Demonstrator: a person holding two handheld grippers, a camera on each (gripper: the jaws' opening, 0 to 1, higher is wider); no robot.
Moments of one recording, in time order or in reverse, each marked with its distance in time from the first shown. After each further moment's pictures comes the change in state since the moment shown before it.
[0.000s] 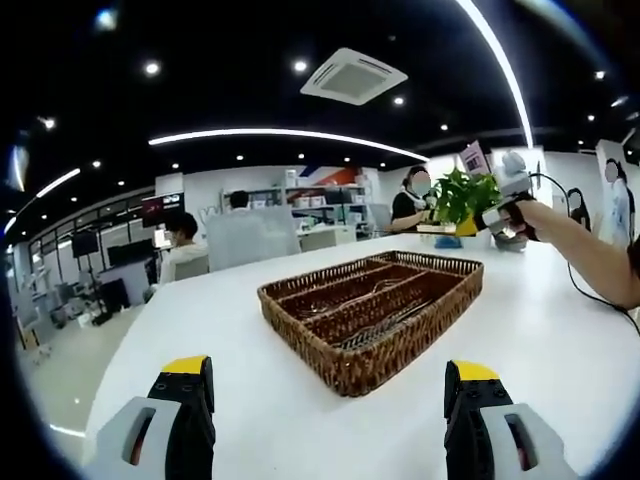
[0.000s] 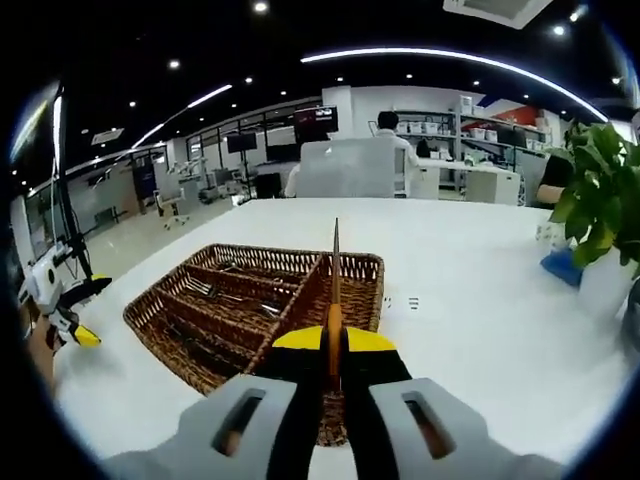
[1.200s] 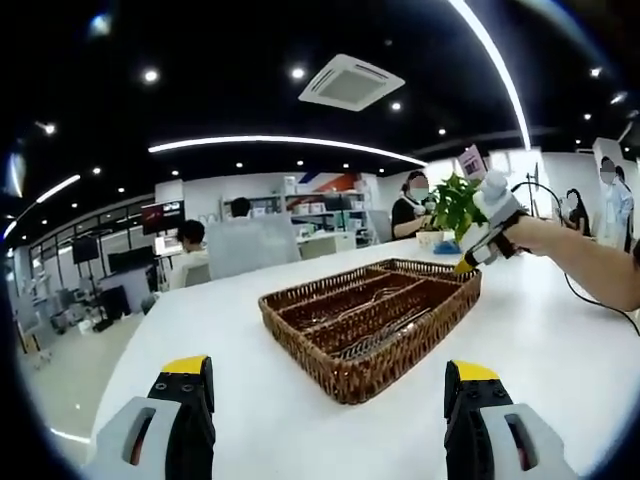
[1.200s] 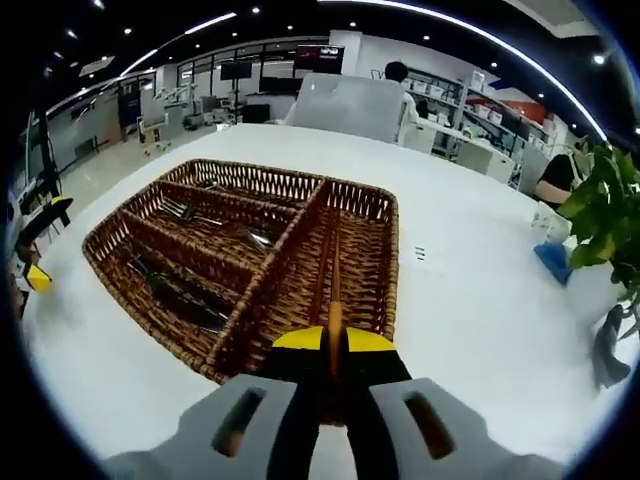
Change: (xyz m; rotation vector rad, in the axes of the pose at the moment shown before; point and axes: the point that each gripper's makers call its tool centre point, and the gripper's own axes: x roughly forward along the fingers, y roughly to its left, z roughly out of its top) left arm -0.008 0.002 0.010 0.012 -0.028 0.001; right arm 0.030 0.006 -0.051 -0.165 0.287 -0.122
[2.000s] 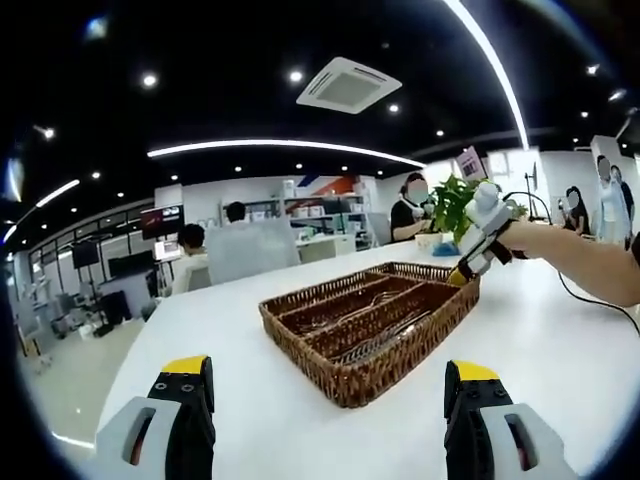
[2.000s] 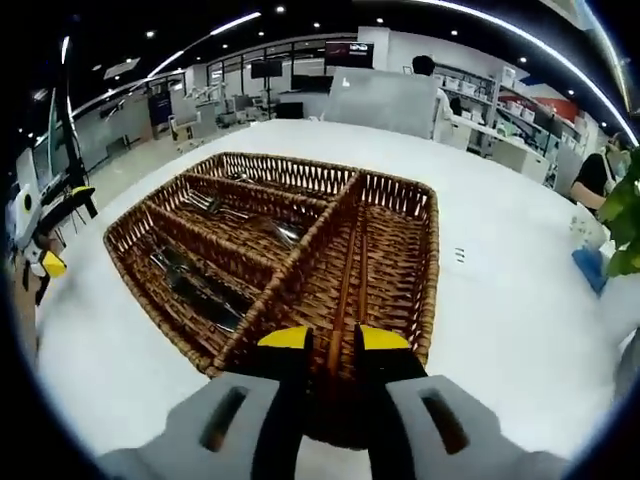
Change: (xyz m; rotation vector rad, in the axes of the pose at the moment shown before) left arm -0.002 -0.006 0.004 0.017 -0.014 0.002; right arm 0.007 0.018 -0.005 -0.038 -0.036 0.200
